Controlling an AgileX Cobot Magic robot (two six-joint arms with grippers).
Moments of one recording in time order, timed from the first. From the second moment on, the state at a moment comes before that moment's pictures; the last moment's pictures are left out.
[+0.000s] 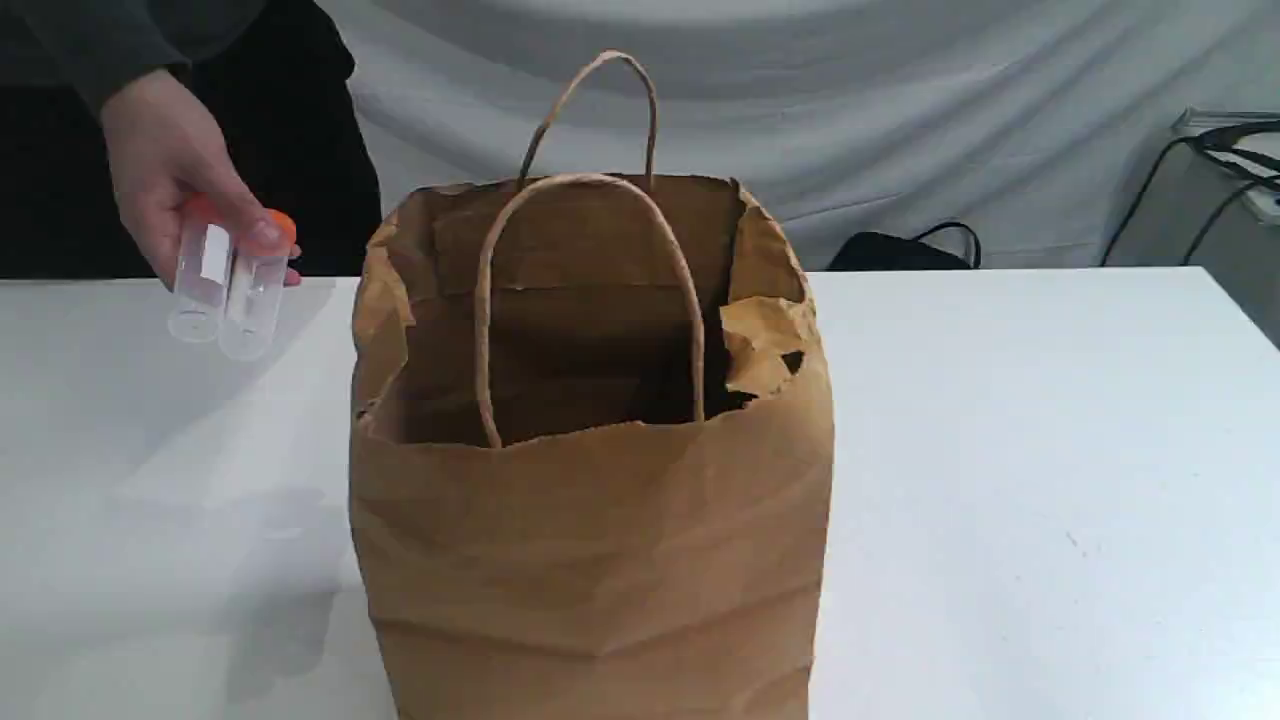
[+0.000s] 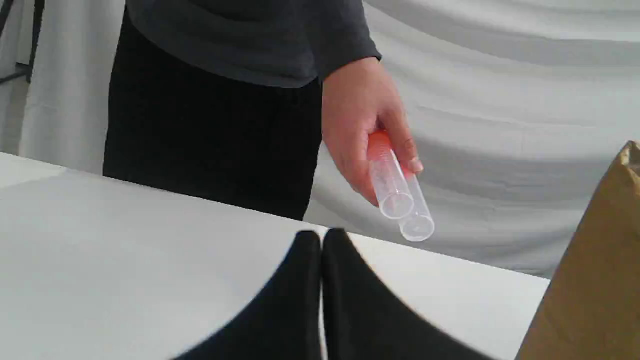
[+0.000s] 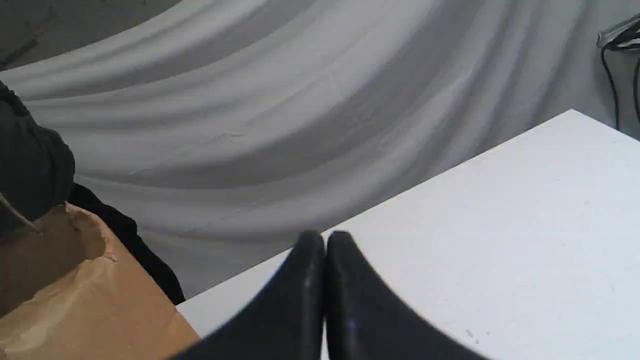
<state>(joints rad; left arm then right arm) 0.08 0.00 -0.01 -0.19 0.07 -0.07 -0.04 0.01 0.00 0.51 0.08 0.01</state>
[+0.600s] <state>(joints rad) 0.08 0.00 -0.01 -0.19 0.07 -0.08 -0.04 0.01 0.00 0.65 0.04 -0.01</state>
